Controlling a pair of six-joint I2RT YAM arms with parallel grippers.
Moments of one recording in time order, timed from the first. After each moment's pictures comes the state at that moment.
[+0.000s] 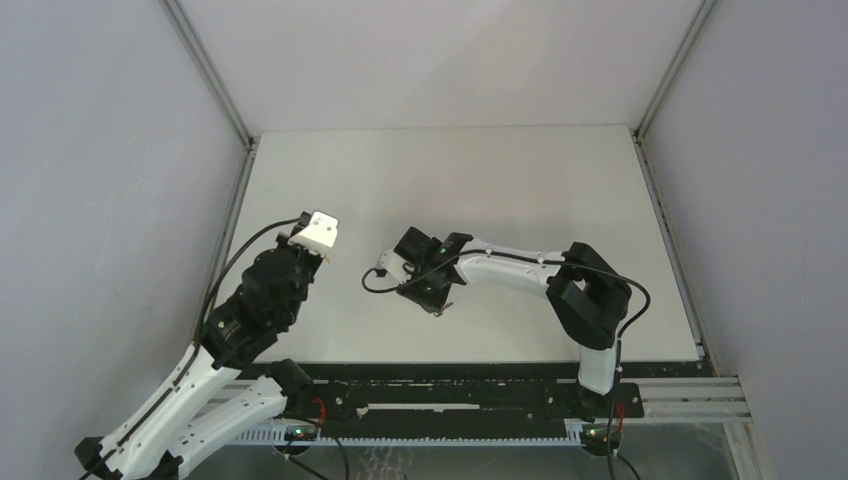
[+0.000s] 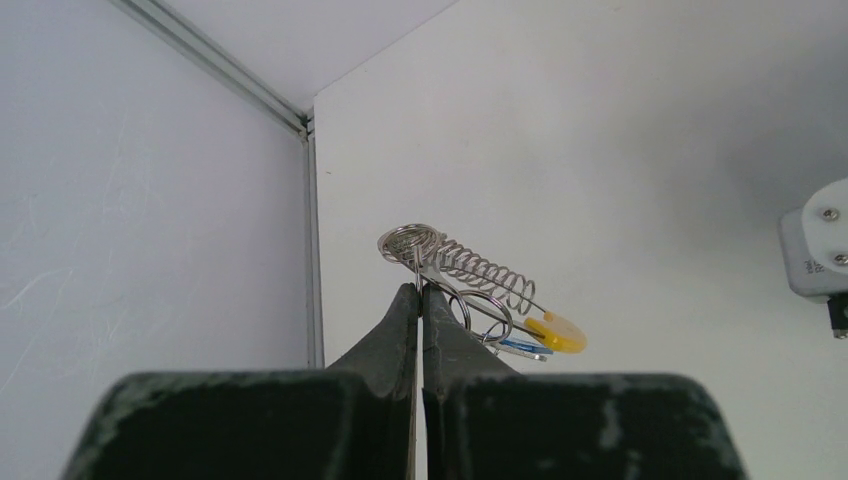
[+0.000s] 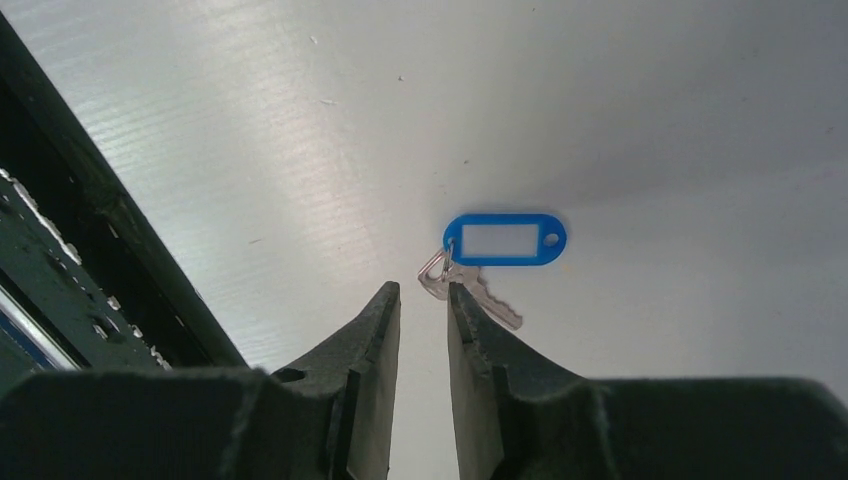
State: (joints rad) left arm -0.72 0.61 0.82 -0.49 -0.65 0.35; right arm 0.97 1.85 1.33 -0.68 -0.15 -0.22
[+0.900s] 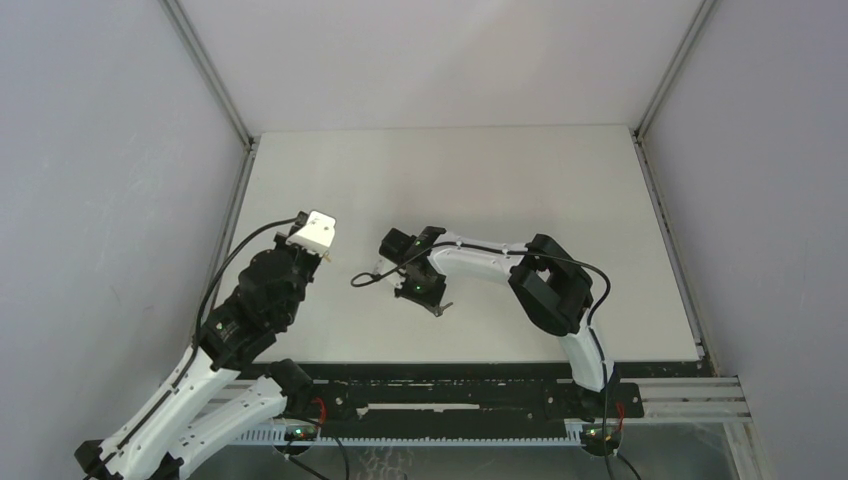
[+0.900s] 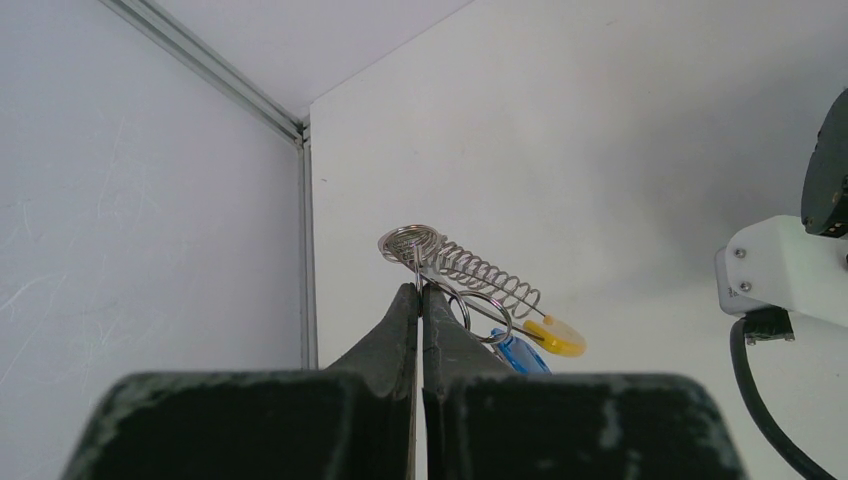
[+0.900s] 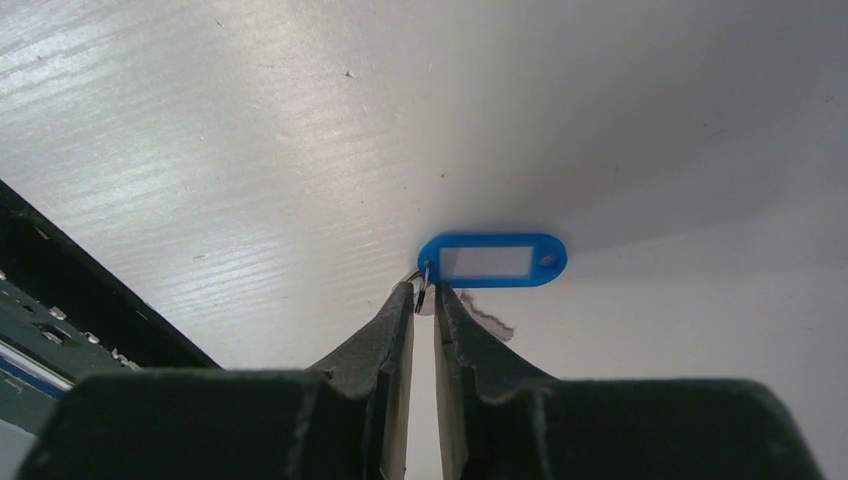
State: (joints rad) left arm -0.70 0.60 0.82 -0.48 -0.63 0.34; right arm 0.98 2.09 1.56 -0.93 -0.10 -0.23
